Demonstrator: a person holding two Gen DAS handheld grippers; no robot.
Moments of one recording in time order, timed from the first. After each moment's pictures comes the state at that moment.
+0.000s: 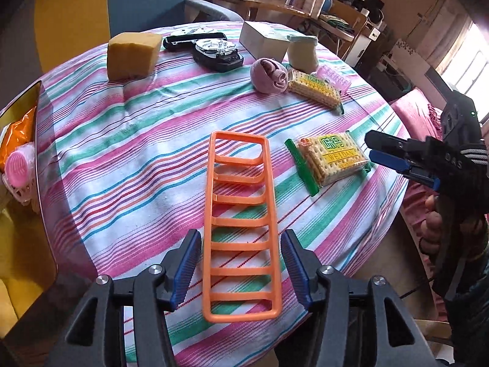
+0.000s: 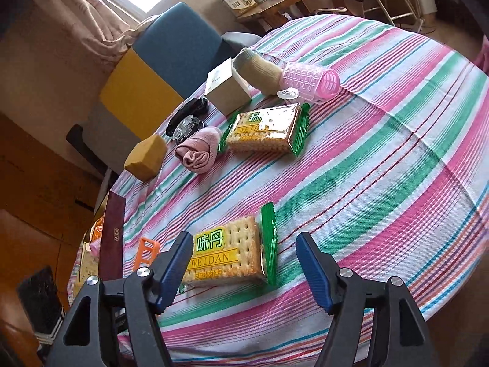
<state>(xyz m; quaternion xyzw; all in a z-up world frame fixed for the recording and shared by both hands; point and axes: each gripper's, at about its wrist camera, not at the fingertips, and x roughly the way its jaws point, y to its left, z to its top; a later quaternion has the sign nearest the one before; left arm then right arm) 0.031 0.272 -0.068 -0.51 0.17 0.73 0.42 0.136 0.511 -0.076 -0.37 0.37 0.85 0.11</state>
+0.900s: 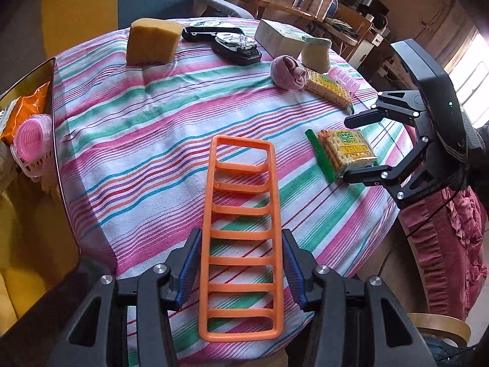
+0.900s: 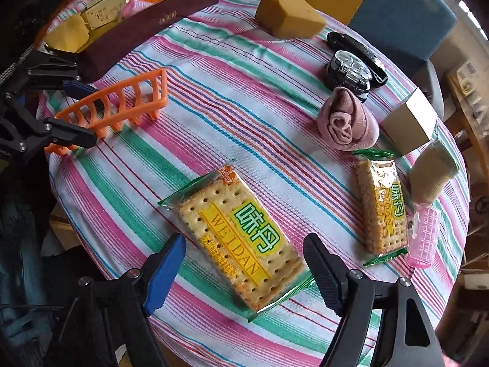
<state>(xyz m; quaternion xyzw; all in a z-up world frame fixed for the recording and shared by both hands) 0.015 0.243 -0.073 -0.53 0.14 0.72 0.42 0.043 0.434 -0.081 -0.59 -0.16 0.78 -0.13</state>
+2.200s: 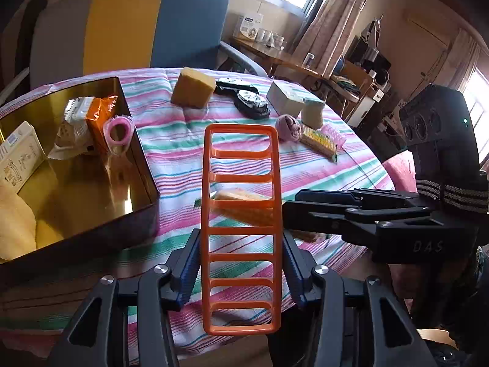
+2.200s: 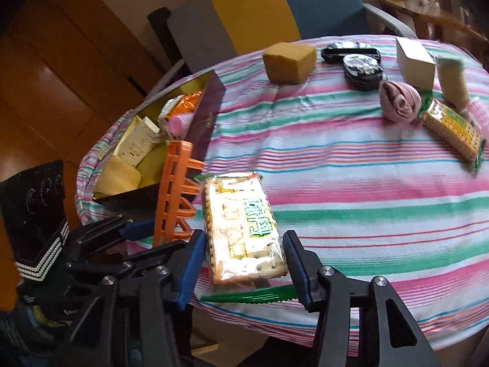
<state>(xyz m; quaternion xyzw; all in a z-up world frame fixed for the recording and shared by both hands) 0.043 0.166 -0.024 -0.45 0.03 0.80 0.41 0.088 0.343 -0.034 -0.45 0.19 0.87 -0.11</state>
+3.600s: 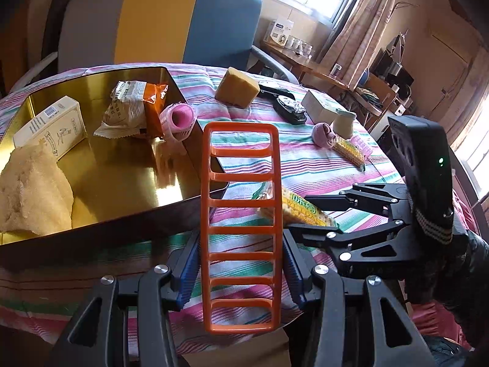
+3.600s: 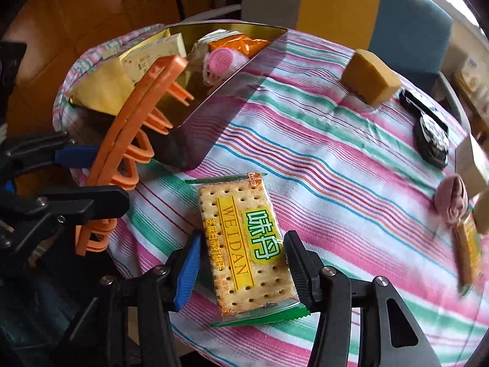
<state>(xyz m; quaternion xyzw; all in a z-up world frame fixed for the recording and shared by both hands) 0.028 0.129 -0.036 -0.46 0.02 0.81 0.36 0.050 0.304 -0.067 -0.50 -0.01 0.85 -0.15</state>
